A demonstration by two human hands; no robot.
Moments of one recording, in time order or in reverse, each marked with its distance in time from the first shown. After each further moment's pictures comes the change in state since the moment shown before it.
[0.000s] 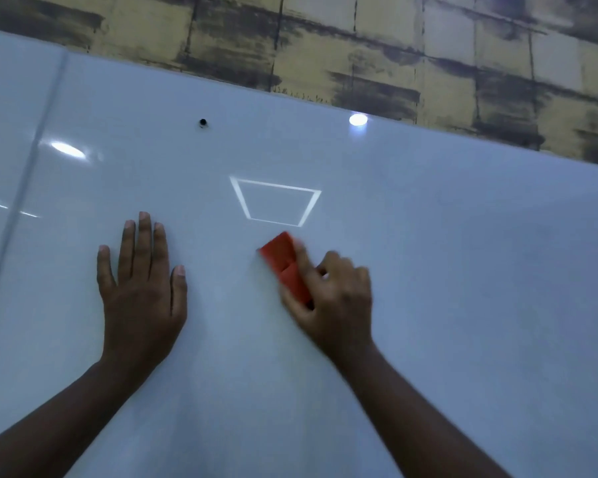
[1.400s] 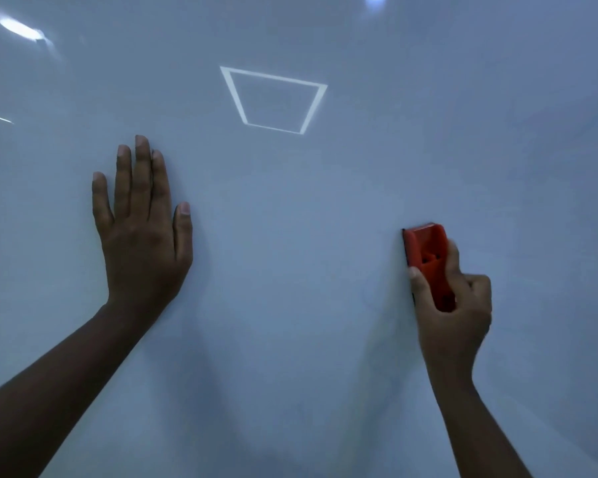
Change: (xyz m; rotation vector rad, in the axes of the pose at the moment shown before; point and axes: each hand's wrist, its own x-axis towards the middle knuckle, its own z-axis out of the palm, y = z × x) left_hand -0.074 0.014 -0.023 -0.044 -0.129 0.027; right_hand -0.170 0.049 -0.091 0.171 -0.081 0.845
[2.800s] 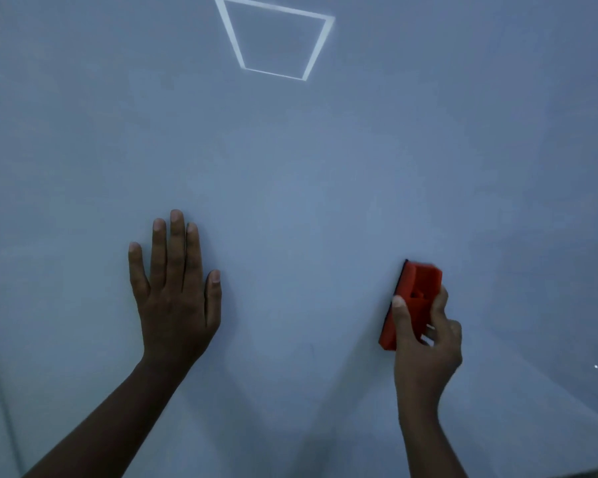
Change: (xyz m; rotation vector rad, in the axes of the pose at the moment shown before) left_hand -0.154 0.017 -0.005 -0.022 -0.131 0.022; right_hand -0.132 0.015 -0.009 0.113 -0.043 0.472
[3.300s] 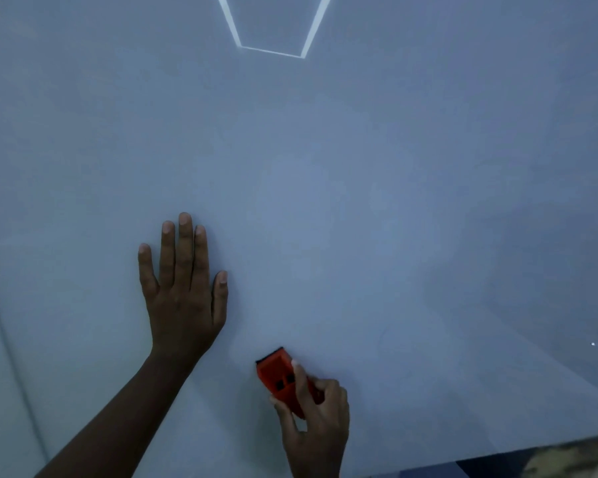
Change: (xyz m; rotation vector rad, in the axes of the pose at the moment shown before) left_hand -0.029 -0.004 0.003 0.012 -0.037 0.034; right_hand -0.182 0.081 0.014 -0.290 -0.412 -0.452
